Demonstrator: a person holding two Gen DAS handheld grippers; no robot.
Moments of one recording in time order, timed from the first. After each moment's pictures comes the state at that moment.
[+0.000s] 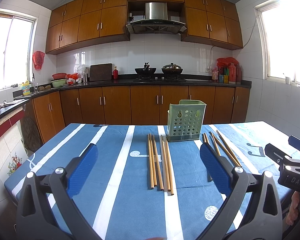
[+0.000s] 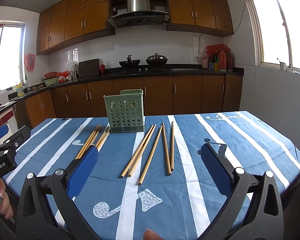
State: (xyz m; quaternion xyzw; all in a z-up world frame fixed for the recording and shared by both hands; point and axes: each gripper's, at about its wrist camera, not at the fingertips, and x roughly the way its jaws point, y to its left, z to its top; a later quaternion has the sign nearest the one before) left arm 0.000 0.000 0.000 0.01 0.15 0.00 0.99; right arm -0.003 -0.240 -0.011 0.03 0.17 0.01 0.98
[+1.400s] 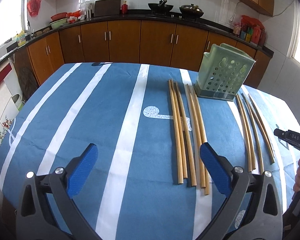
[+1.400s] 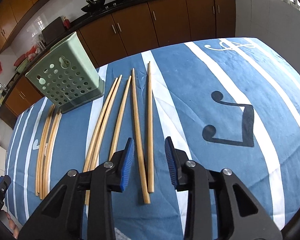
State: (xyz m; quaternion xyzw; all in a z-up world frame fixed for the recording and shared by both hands) left arm 0.142 0.052 -0.061 -0.04 0.39 0.02 0.92; right arm 0.192 -0.306 -0.083 0.14 0.44 -0.02 0.89
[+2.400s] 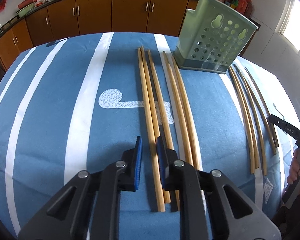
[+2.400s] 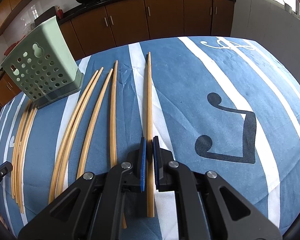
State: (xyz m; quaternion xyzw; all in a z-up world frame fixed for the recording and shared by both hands) left arm 0.217 0.020 -0.101 -0.03 0.49 -0.07 0.87; right arm 0.208 -0.317 -0.106 0.11 0.45 -0.05 0.89
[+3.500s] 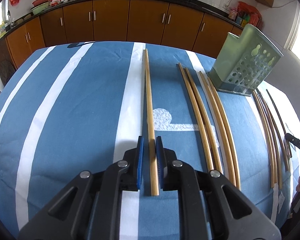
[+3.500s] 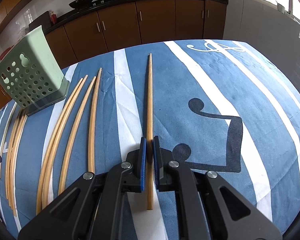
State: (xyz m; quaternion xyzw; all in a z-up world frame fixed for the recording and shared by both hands) left arm 0.235 0.082 -0.102 -0.05 0.45 -0.03 0.89; right arm 0.205 -0.336 -0.107 0.10 0.43 -0.08 0.89
